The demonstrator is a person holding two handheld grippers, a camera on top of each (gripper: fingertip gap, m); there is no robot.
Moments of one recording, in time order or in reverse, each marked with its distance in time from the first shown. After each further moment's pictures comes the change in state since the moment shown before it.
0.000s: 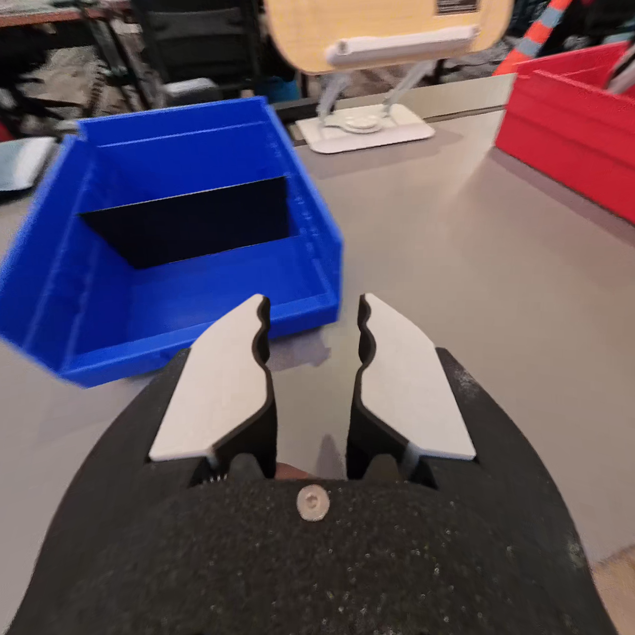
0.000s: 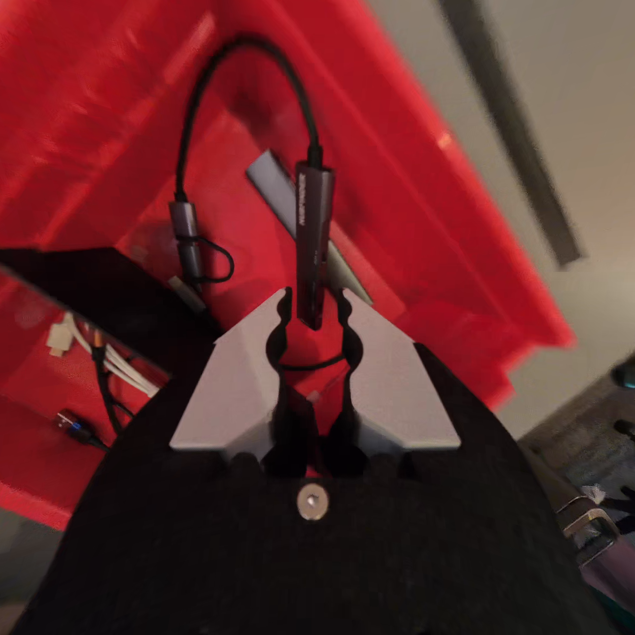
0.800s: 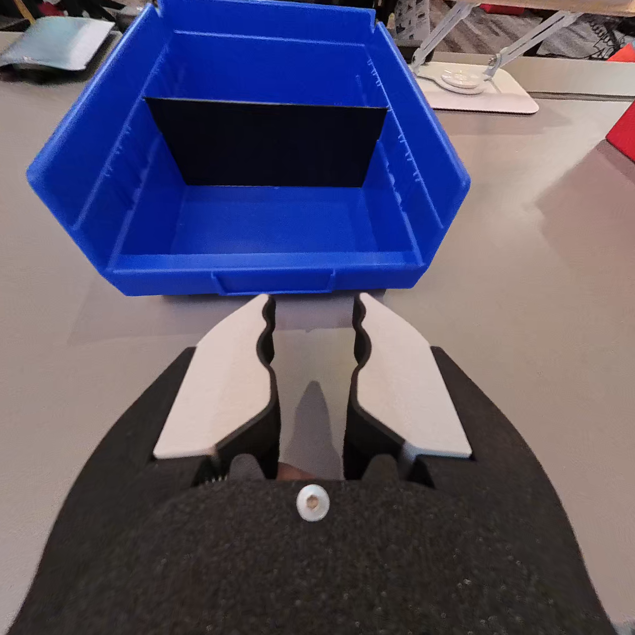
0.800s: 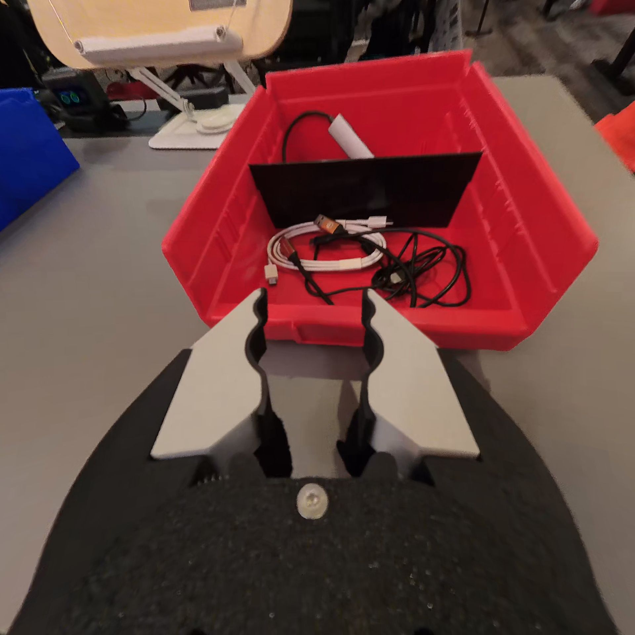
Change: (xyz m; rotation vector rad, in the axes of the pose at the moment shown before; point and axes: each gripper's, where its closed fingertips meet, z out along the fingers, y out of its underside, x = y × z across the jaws) left arm -0.055 0.046 -0.001 -0.087 -0.167 -0.174; right arm -0.168 0.110 -0.088 0.818 0.262 0.680
